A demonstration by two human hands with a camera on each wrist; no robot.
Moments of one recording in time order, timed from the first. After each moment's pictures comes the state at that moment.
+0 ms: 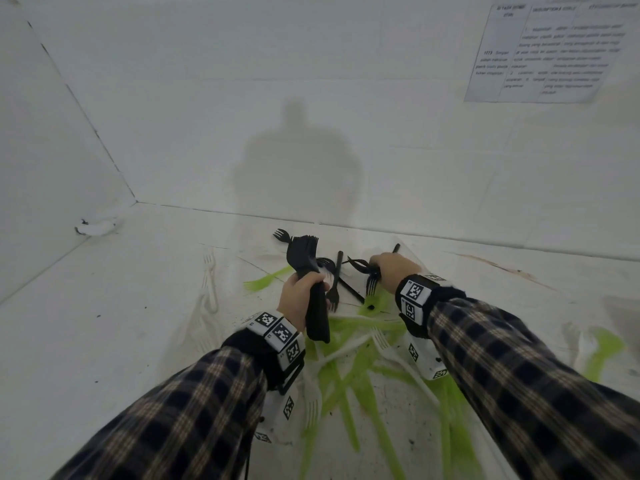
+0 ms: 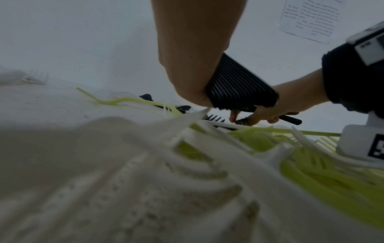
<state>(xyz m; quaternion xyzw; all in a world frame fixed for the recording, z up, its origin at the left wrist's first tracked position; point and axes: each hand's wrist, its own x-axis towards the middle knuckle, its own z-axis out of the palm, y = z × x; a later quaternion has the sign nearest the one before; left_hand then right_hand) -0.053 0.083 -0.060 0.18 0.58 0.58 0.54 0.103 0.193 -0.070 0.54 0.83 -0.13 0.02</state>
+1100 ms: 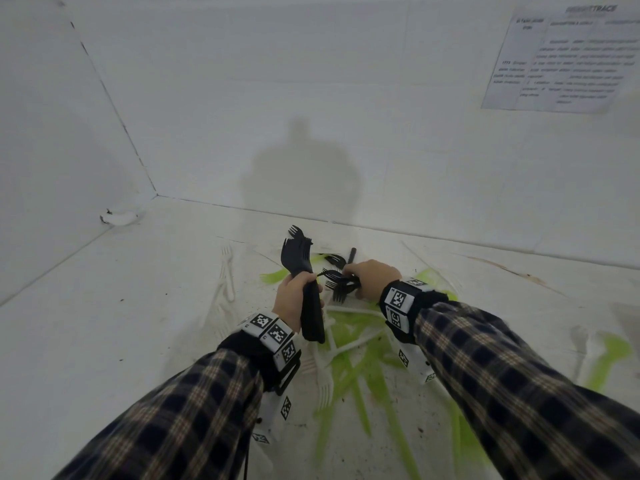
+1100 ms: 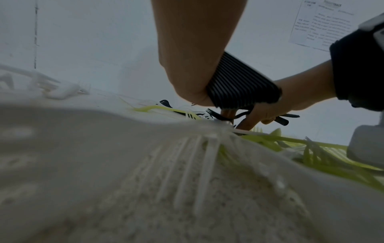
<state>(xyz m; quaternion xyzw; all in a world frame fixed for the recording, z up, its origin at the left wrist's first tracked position) -0.080 0.060 -0.066 0.18 0.57 0.59 0.54 0.055 0.157 -0.063 0.46 0.88 -0.12 0.07</state>
